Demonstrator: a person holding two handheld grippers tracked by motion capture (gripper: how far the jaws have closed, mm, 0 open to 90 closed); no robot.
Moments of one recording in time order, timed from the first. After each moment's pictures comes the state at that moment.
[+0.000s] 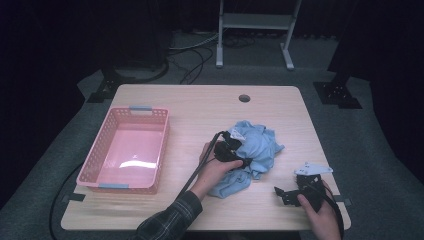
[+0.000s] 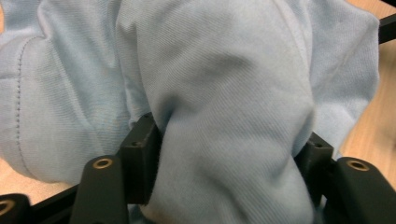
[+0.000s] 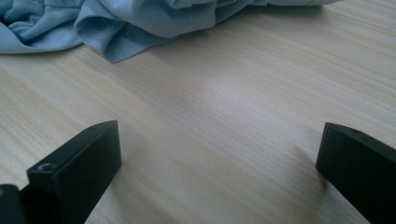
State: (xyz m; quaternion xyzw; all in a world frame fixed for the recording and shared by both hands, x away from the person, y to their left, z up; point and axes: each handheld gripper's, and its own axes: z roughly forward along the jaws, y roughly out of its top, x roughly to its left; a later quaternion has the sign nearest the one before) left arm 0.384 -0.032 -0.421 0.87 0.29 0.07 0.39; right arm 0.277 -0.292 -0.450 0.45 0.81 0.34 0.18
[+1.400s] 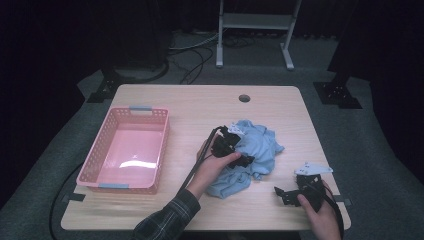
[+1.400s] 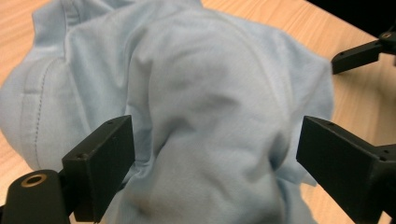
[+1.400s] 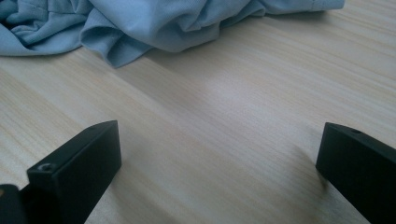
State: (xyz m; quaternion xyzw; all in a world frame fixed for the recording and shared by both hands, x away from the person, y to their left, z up) left arm 0.383 -0.026 -0.396 0.86 0.30 0.06 0.41; right arm 0.277 -0.292 -0.450 0.45 0.81 0.34 0.18
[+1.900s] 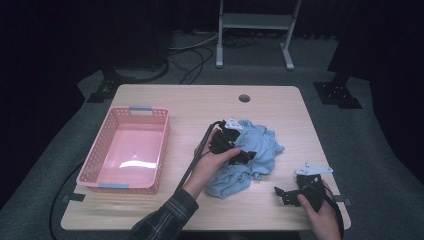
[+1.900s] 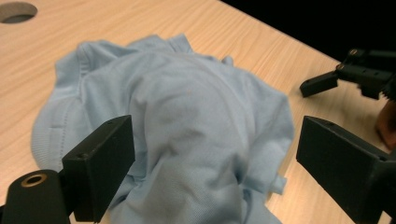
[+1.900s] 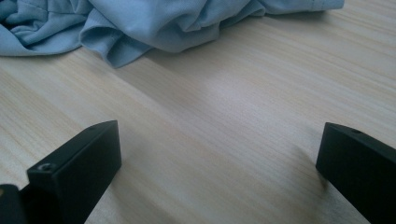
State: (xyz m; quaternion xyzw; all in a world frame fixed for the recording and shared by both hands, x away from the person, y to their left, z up) left arm 0.374 -0.018 -0.364 0.85 0.29 0.06 0.45; right arm 0.277 -0.292 -0.450 0.45 0.81 0.34 0.18
